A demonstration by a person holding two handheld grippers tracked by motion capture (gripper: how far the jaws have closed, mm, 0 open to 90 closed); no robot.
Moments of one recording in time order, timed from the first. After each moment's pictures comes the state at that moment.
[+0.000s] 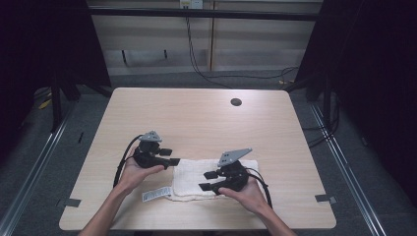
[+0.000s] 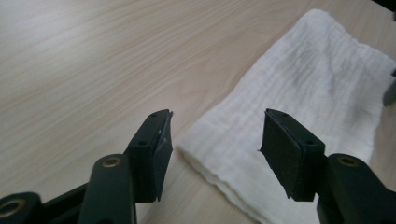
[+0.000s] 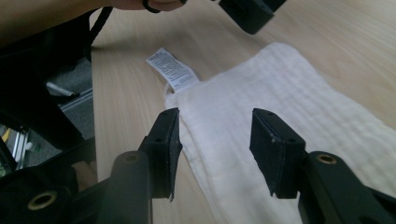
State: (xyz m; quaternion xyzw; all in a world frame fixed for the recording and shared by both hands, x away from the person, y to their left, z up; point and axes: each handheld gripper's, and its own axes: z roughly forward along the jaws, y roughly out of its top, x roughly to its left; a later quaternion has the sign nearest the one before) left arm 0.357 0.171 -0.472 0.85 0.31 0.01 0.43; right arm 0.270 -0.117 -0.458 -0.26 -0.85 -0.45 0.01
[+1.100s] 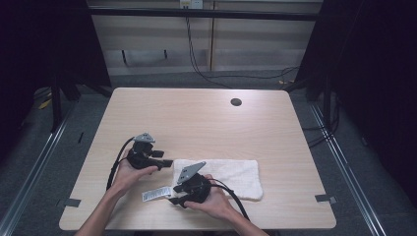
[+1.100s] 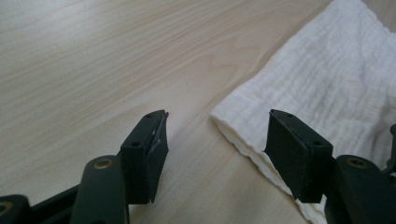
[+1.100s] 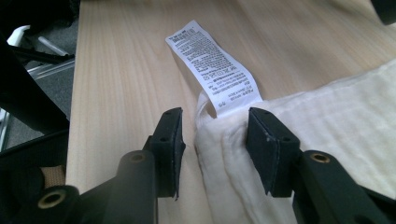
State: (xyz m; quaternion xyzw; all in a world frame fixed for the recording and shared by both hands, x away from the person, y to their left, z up) left arm 0.363 0.189 -0.480 0.85 0.34 0.01 0.41; right arm 0.266 -0.024 -0.501 -0.19 -0.89 -0.40 0.01
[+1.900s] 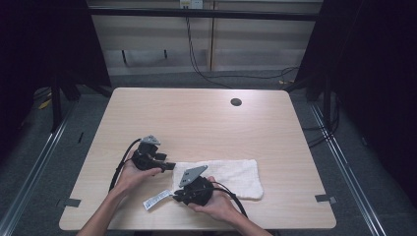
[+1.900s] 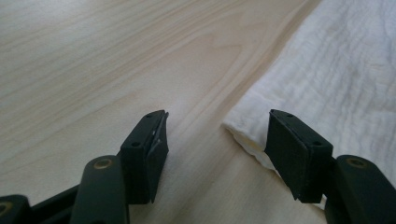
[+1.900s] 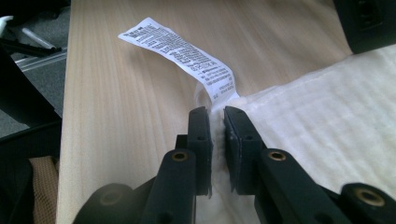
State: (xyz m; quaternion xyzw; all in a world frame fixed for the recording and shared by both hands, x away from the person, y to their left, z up) left arm 0.366 0.175 -0.495 0.87 0.33 0.00 0.38; right arm 0.260 -0.030 -0.501 -0.19 -0.90 -0.39 -0.01
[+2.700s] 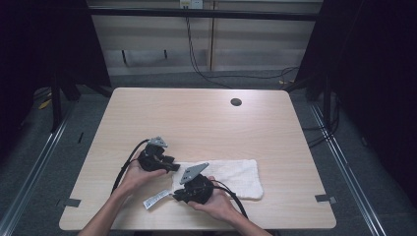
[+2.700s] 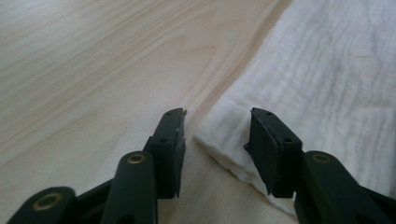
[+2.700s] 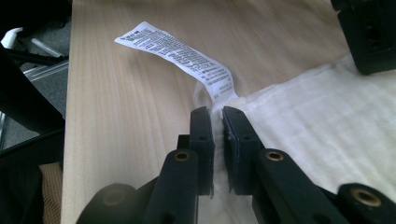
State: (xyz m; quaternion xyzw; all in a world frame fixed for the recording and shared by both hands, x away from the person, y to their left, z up) left arm 0.363 0.158 -0.496 0.88 0.30 -0.01 0.37; right arm 0.264 -0.031 -0.502 -0.21 -0.89 -0.40 0.00
